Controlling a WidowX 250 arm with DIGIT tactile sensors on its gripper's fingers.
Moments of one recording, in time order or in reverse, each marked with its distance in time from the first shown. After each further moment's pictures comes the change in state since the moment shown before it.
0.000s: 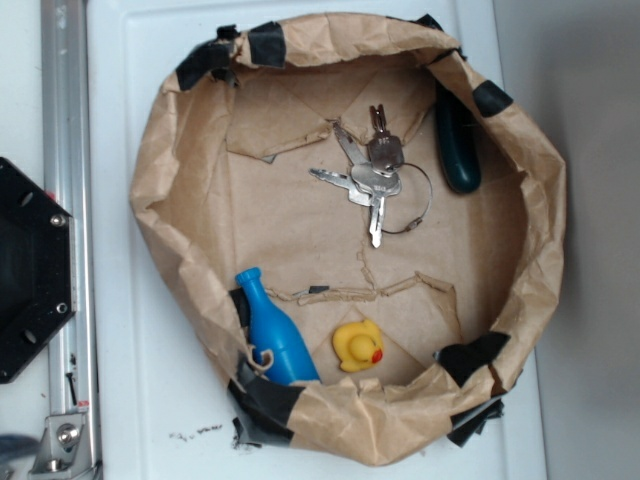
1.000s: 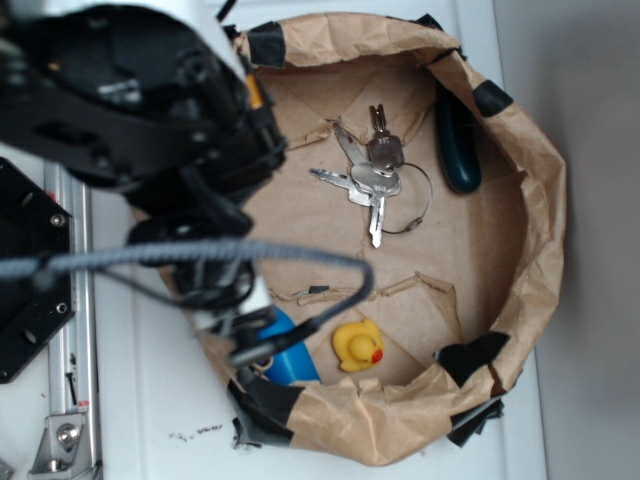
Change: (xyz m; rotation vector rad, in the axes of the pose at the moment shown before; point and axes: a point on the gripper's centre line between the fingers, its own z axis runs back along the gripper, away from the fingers) arm 0.085 0.019 -0.089 -0.131 -0.089 0.297
